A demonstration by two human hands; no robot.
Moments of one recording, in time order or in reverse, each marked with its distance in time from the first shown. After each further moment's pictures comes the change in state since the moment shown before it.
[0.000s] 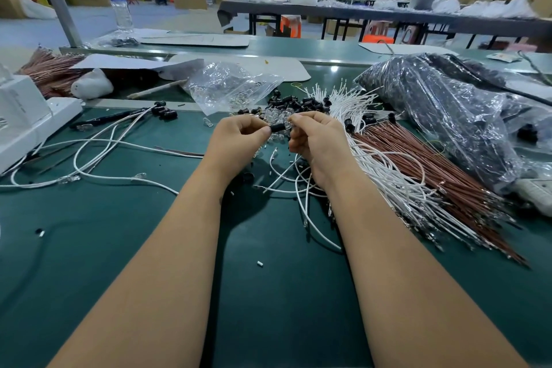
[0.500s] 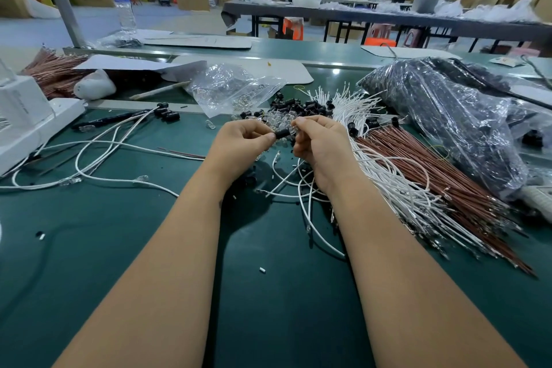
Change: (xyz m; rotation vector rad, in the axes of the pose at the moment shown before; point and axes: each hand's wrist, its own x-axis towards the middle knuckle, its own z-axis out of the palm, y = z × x) left_hand 0.000 0.001 -0.003 -0.038 -0.064 -0.055; right_hand 0.002 0.001 -0.001 0.001 0.015 0.010
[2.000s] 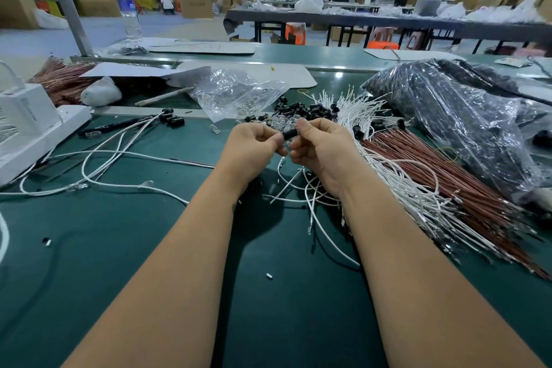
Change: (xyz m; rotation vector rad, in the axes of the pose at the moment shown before) left_hand 0.001 0.005 0.013 -0.014 0.043 -0.012; right_hand -0.004 -0.003 -0.001 0.056 -0.120 0.040
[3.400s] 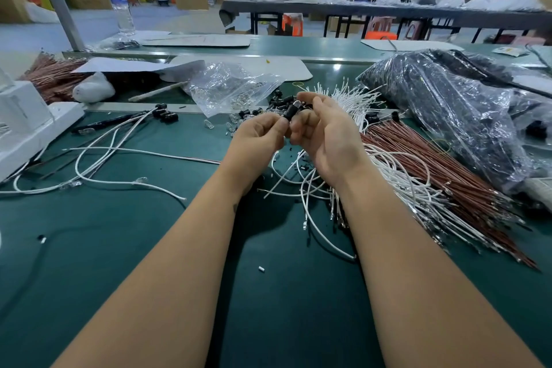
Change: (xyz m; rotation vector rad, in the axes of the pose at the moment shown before) left_hand -0.008 0.008 0.014 -0.203 -0.112 0.131; right_hand -0.003 -0.012 -0.004 0.166 -0.075 -0.104
